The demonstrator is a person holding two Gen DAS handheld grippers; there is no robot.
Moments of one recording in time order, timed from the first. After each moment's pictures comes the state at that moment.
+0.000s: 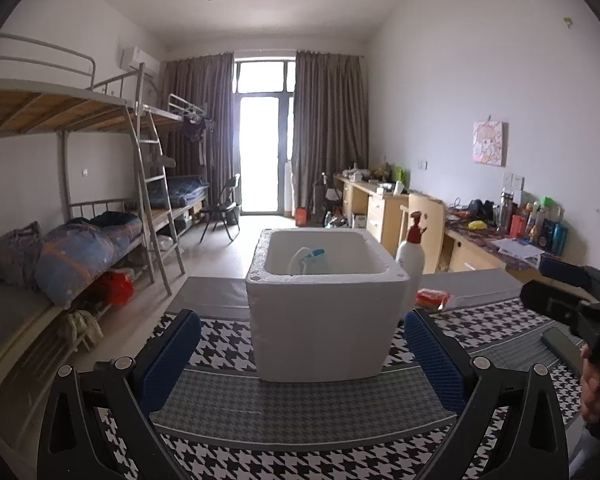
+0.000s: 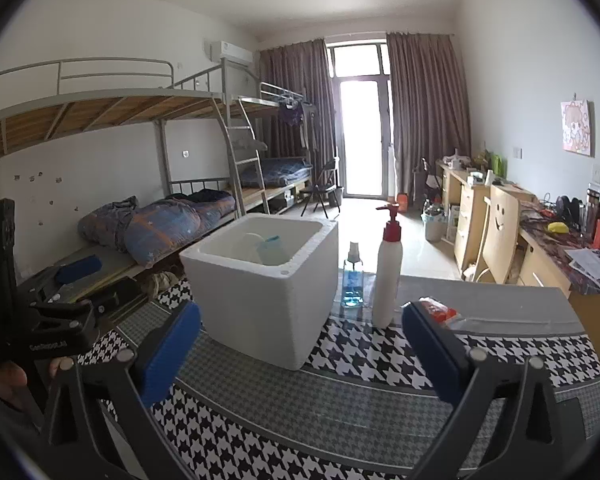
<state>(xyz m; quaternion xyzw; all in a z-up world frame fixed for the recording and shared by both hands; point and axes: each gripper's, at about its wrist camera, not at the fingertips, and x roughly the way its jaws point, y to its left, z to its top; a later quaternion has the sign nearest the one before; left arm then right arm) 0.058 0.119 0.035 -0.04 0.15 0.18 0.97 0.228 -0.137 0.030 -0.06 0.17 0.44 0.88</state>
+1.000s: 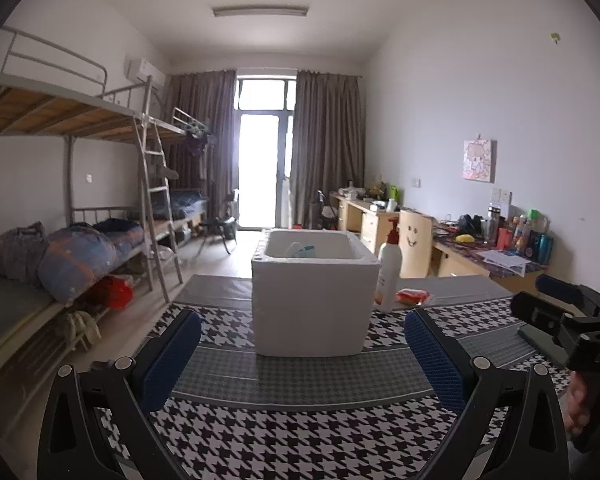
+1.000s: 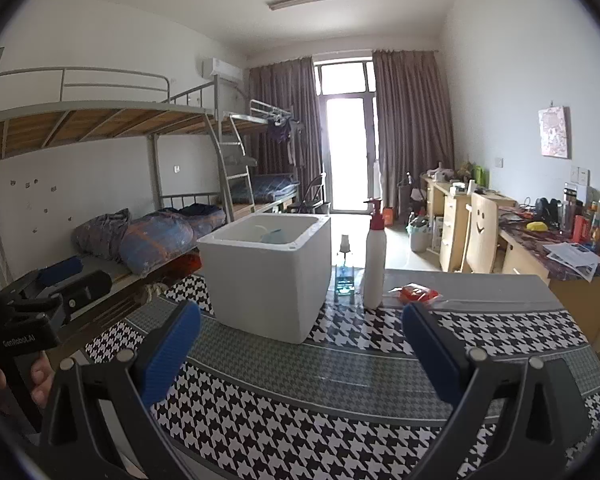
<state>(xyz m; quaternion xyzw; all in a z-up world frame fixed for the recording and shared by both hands) -0.006 0.094 0.021 -0.04 0.11 0.19 0.97 0.173 -0.174 0.015 -0.04 0.14 0.41 0.90</state>
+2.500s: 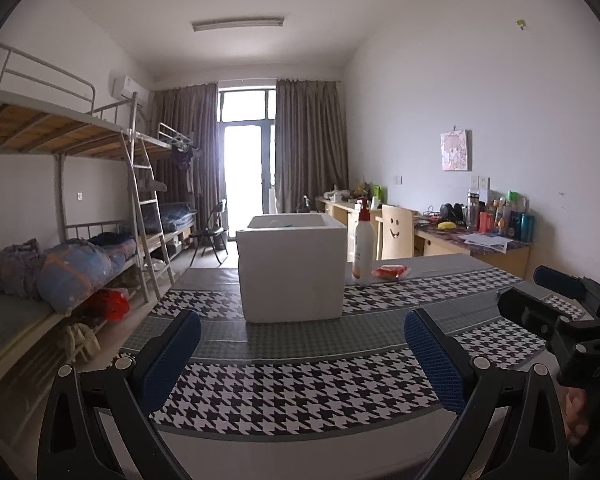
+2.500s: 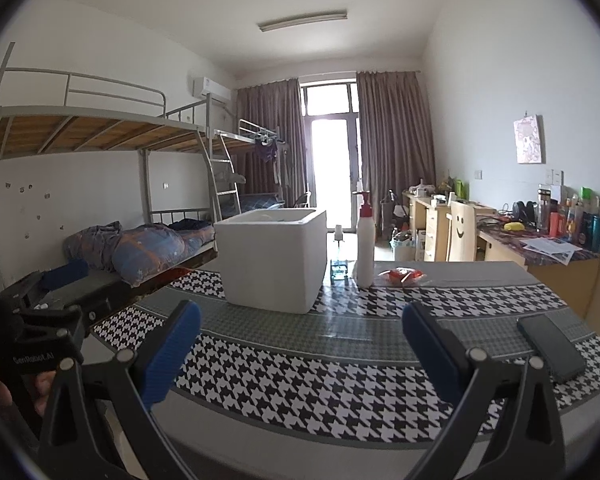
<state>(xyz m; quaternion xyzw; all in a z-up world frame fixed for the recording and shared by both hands) -0.056 0.063 -0.010 -0.01 0.10 0.15 0.98 0.089 -0.208 -0.027 -0.02 0.10 0.38 0.92</state>
